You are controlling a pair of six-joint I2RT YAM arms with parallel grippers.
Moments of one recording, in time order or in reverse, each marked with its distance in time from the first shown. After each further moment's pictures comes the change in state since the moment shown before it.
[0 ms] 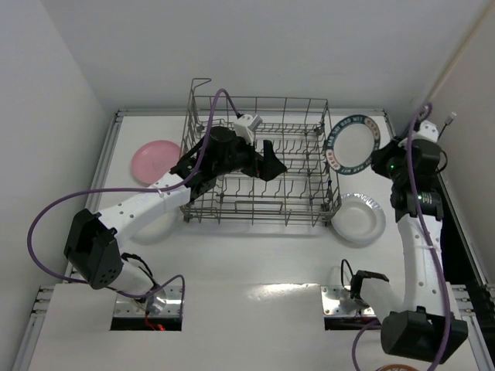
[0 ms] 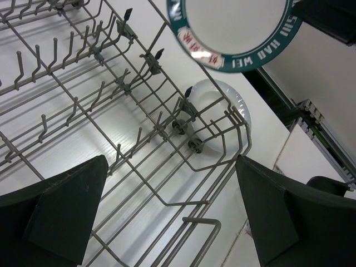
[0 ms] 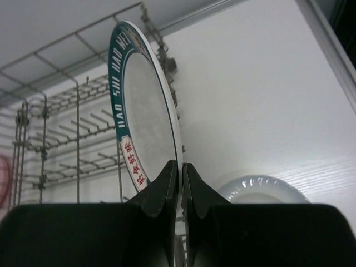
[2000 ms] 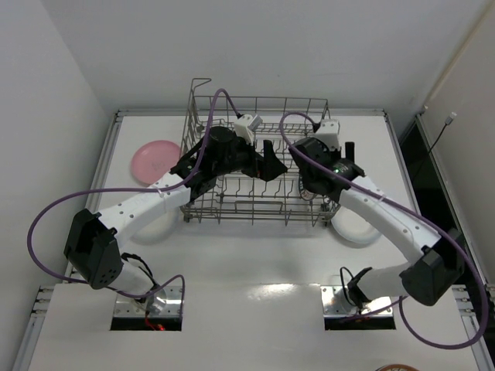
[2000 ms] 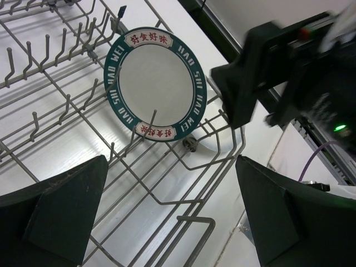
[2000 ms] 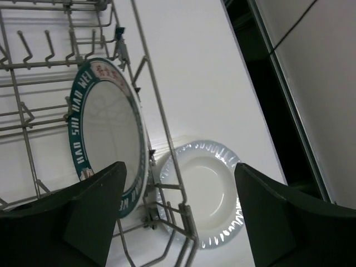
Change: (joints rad) left arm 0.000 0.000 0.000 0.002 0.019 -0.022; right arm 0.867 0.418 0.229 -0.352 1.102 0.020
